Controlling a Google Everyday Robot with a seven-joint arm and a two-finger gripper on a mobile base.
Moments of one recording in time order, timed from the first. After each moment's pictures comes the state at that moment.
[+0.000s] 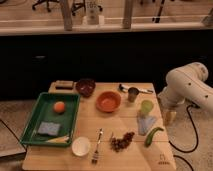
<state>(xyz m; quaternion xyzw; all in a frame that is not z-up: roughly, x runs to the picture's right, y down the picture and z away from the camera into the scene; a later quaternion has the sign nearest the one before) 0.292 0.110 0.681 -0.28 0.02 0.03 0.96</state>
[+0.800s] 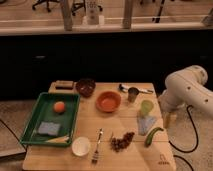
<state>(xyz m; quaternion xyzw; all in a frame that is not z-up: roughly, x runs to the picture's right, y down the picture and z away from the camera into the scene) 0.290 0.138 0.668 -0.28 0.03 0.01 0.96</state>
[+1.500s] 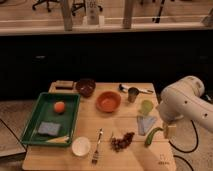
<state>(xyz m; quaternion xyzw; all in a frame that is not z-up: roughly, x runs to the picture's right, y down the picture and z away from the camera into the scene) 0.278 0.170 0.655 -0.29 0.04 -0.04 0.96</state>
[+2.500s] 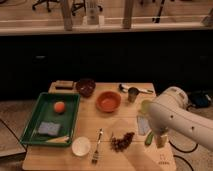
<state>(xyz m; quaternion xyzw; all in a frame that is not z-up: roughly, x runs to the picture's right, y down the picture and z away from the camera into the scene) 0.228 0.205 0.654 -0.30 0.02 -0.10 0.95</state>
